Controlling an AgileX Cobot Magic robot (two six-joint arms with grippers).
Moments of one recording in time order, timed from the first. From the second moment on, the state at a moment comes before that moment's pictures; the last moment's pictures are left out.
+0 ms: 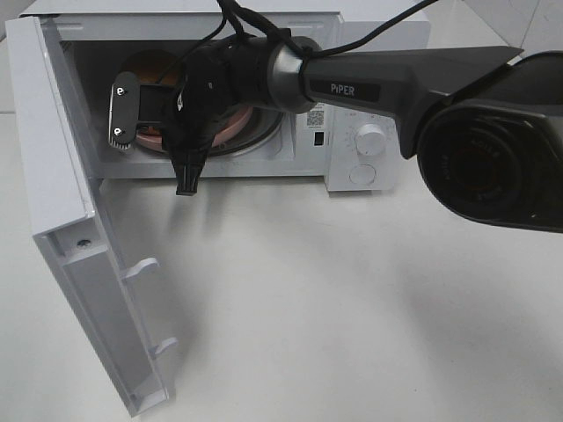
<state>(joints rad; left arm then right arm) 0.06 0.00 -0.52 -0.14 1.08 0.06 0.71 2.51 -2.11 -0.06 0.43 -0.94</state>
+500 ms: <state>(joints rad) 0.06 0.00 -0.52 -0.14 1.08 0.06 0.73 2.49 -2.11 0.05 0.47 -1.04</state>
